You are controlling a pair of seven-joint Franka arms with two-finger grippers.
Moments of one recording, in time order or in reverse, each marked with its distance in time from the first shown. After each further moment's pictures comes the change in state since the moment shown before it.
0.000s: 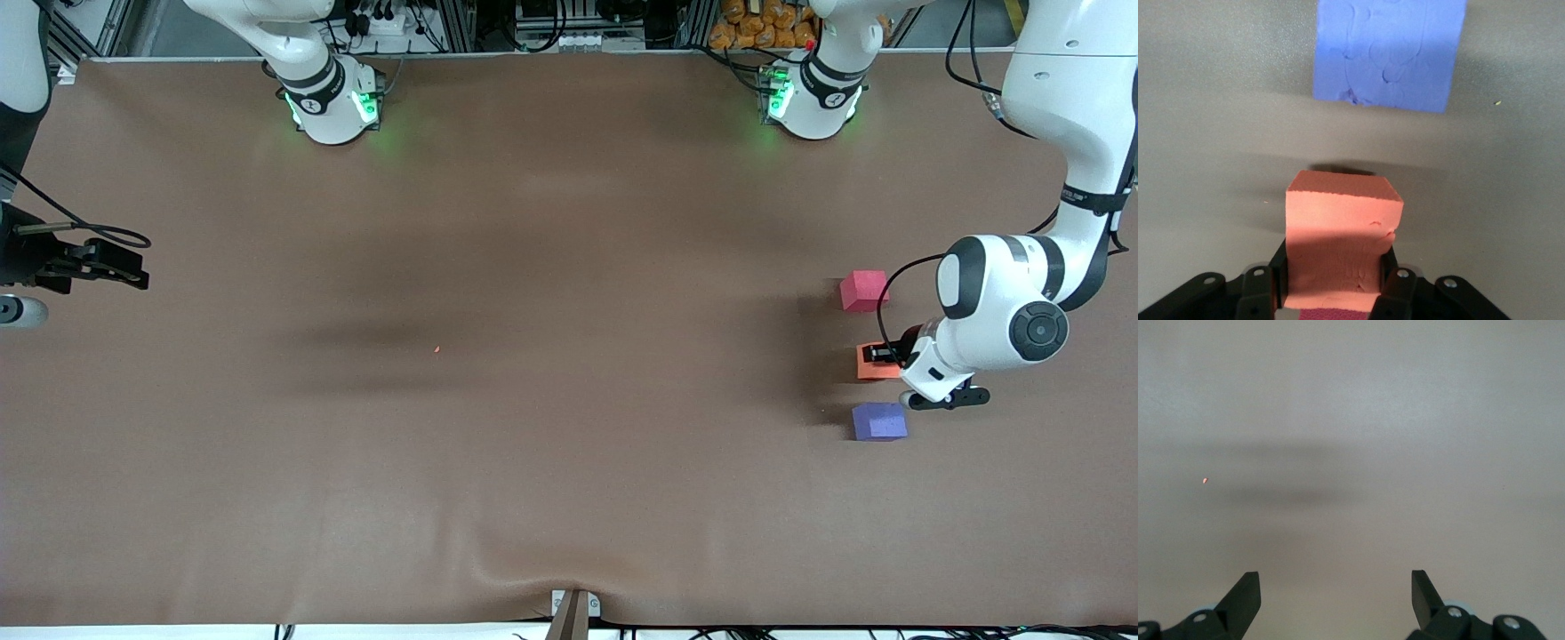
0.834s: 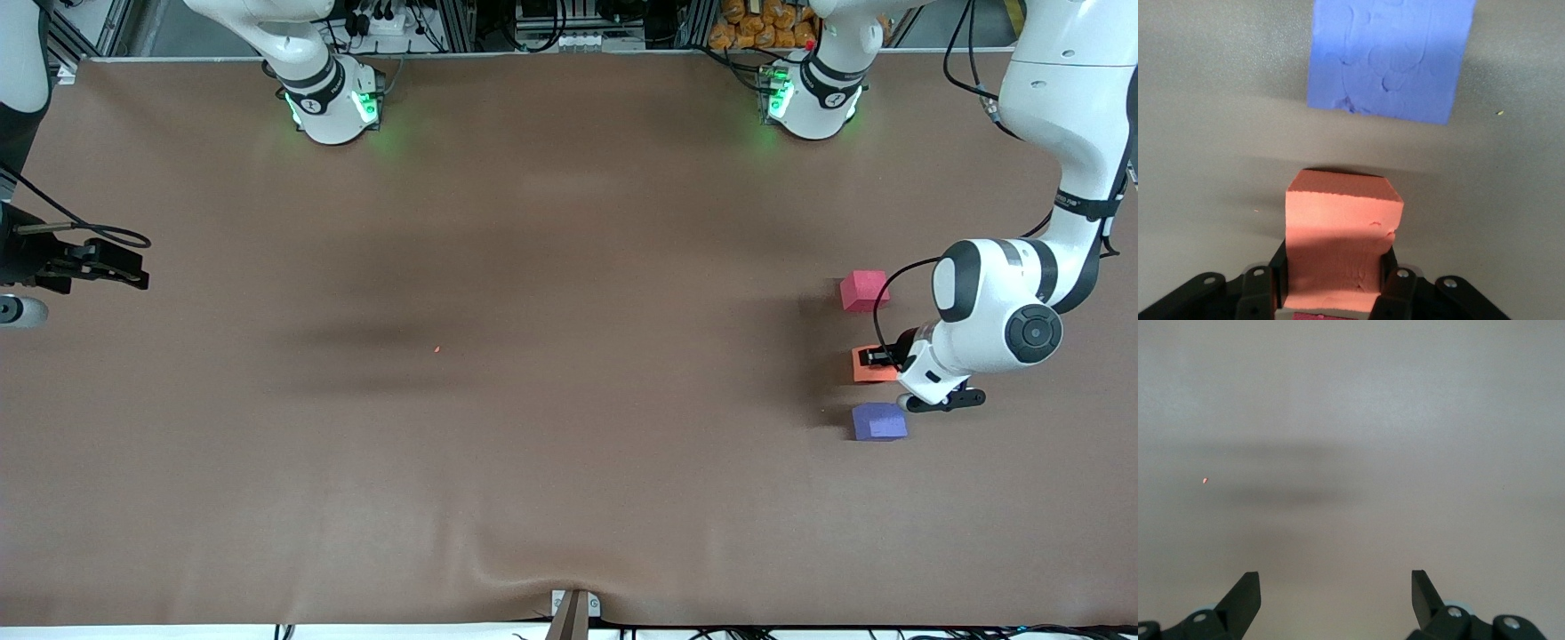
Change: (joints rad) left arm 0.002 0.020 0.000 0.000 -0.011 0.031 -0.010; right arm 0.000 0.000 0.000 0.000 0.000 0.000 0.000
